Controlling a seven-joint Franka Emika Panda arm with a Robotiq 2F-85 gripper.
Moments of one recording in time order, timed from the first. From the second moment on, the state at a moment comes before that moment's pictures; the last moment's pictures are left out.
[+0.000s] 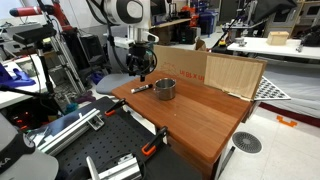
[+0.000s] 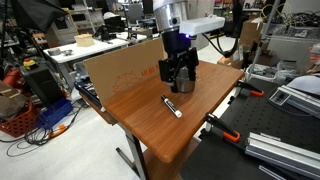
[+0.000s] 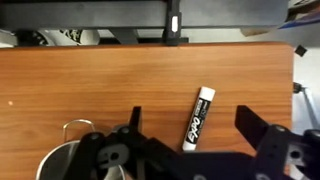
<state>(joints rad) 0.18 0.27 0.11 -2.29 0.05 2.32 0.21</state>
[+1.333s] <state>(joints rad) 0.28 0.43 0.03 -2.27 -0.19 2.57 0.40</state>
